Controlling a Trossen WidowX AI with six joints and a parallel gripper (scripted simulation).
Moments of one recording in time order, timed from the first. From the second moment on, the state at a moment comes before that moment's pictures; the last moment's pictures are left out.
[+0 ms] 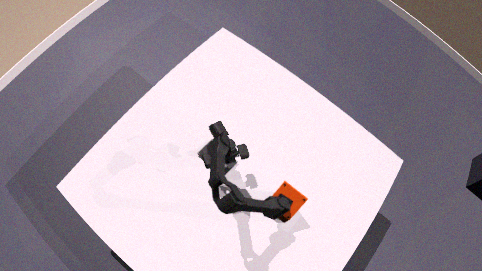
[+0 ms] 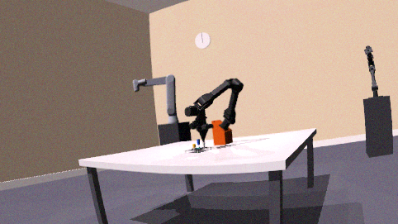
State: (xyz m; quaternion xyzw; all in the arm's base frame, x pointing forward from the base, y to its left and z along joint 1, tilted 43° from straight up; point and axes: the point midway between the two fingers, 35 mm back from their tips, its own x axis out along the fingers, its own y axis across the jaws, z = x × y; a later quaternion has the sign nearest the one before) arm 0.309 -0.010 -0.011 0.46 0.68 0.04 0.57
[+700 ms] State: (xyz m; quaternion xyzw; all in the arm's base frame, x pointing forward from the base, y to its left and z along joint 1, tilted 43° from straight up) arm 0.306 -0.014 -0.006 0.46 0.68 0.05 0.57
